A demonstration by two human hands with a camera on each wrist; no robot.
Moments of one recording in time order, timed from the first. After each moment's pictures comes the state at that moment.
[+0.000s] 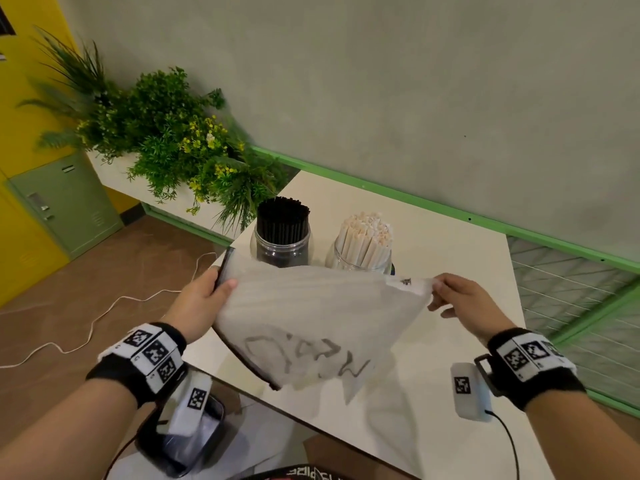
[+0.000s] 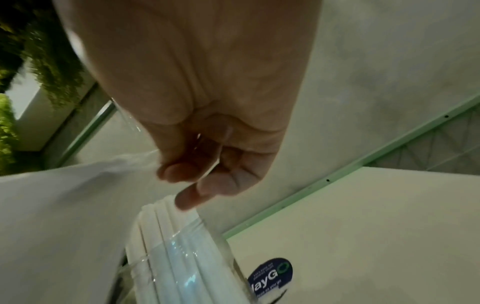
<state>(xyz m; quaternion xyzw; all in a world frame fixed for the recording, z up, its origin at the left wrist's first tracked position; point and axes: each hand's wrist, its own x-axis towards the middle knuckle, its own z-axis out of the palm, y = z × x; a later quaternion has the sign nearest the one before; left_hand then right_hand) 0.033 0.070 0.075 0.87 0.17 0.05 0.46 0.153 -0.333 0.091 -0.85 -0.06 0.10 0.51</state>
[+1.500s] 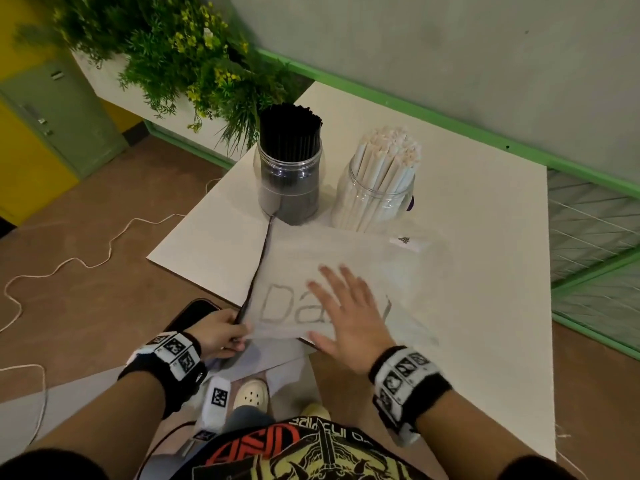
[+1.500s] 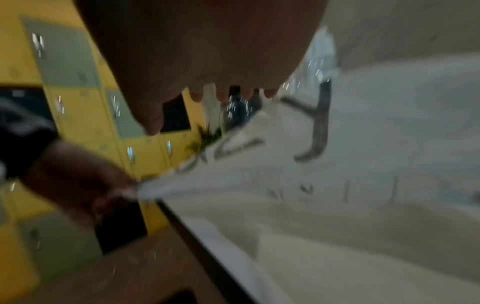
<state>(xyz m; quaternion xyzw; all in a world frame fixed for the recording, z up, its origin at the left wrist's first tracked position) -0.045 0.035 -0.057 0.65 0.37 -0.26 0.61 0.027 -0.219 -0.032 -0.91 -0.39 0.05 0.13</state>
